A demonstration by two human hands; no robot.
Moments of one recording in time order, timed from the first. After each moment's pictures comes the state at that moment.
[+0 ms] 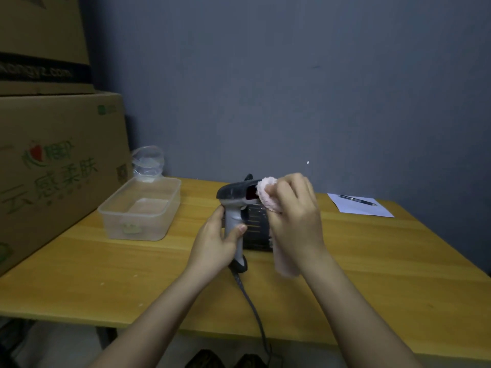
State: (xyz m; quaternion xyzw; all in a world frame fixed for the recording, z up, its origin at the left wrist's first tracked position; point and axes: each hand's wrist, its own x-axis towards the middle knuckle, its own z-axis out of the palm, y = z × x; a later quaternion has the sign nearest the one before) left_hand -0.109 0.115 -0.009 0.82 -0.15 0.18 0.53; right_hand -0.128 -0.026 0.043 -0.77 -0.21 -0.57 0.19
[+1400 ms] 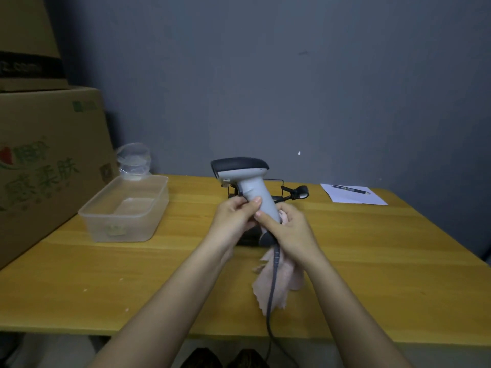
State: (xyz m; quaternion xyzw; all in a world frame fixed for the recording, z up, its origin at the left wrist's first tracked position) left_hand -0.081 0.057 0.010 0.62 -0.10 -0.06 0.78; right_hand -0.103 -0.073 -0.008 -0.83 -0.05 -0.20 0.52
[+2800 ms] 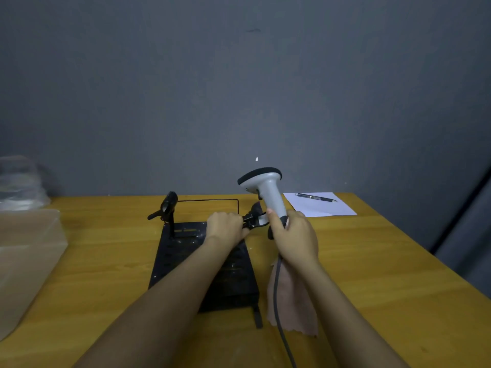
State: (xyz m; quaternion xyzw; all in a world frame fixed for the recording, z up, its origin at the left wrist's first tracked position) left_hand 0.115 -0.086 -0.037 0.97 -0.23 0.11 -0.06; right_hand 0.033 -0.205 -0.039 -0.89 0.18 -0.32 0.29
